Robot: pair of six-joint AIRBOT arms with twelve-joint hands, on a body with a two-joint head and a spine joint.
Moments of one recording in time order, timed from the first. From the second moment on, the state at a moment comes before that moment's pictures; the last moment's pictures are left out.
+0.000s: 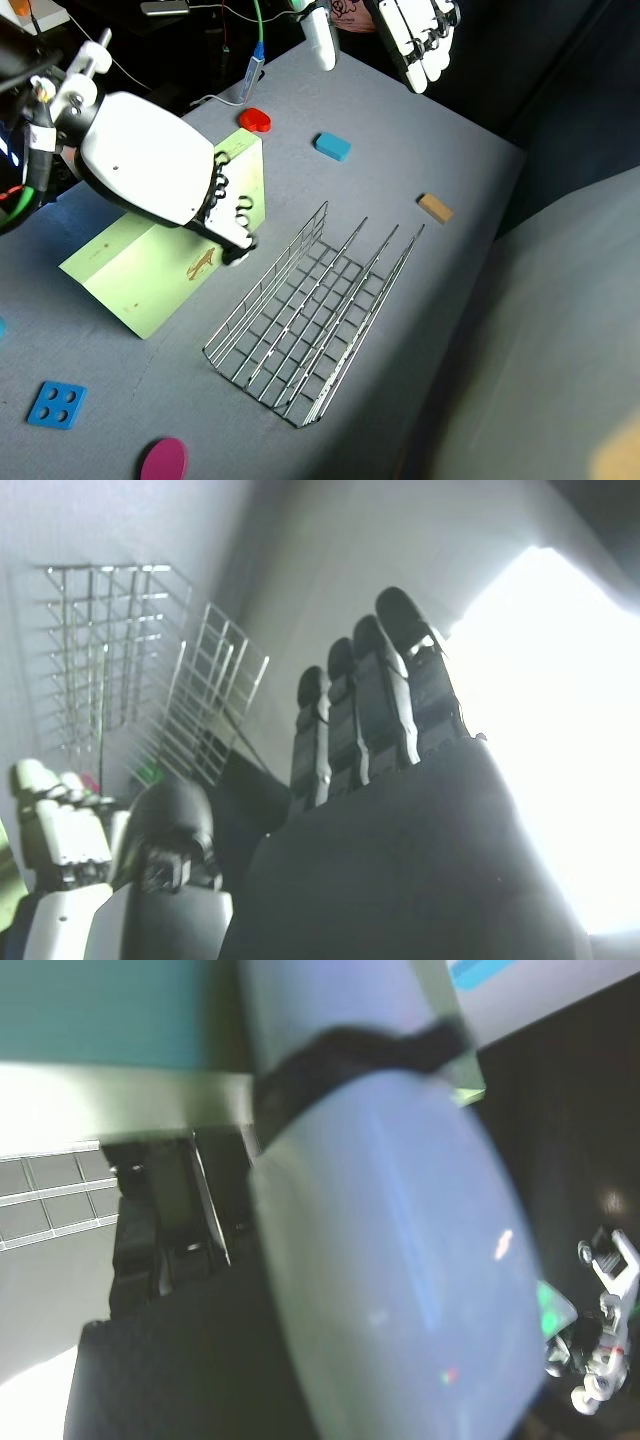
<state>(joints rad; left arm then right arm) -0.25 -0.36 0.51 0.84 0.86 0.48 -0.16 -1.31 0.69 -0.86 -0.90 0.05</state>
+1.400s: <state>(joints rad) -0.25 -0.36 0.51 0.84 0.90 0.49 0.15 -1.22 0.65 -0.91 -0.96 -0.04</state>
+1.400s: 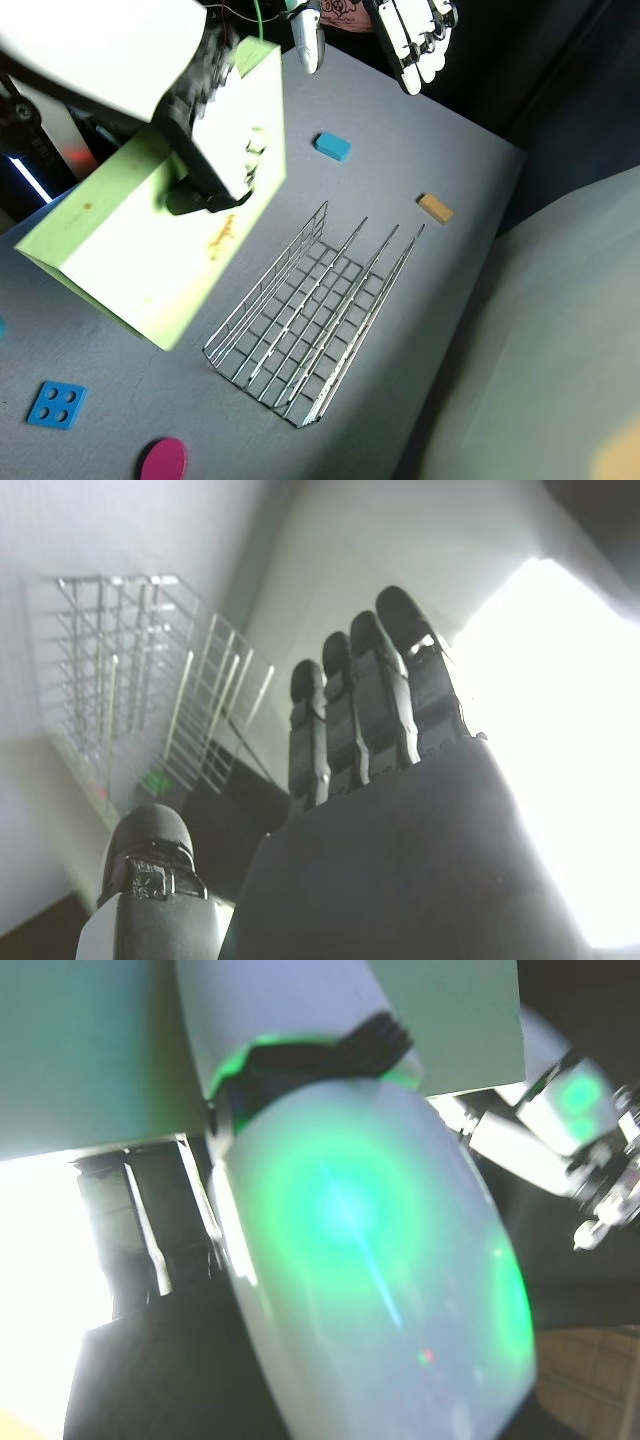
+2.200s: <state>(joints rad) -0.26 -0.36 0.51 0.83 0.89 0.49 0.10 -1.38 0.85 -0.96 -0.94 -0.02</state>
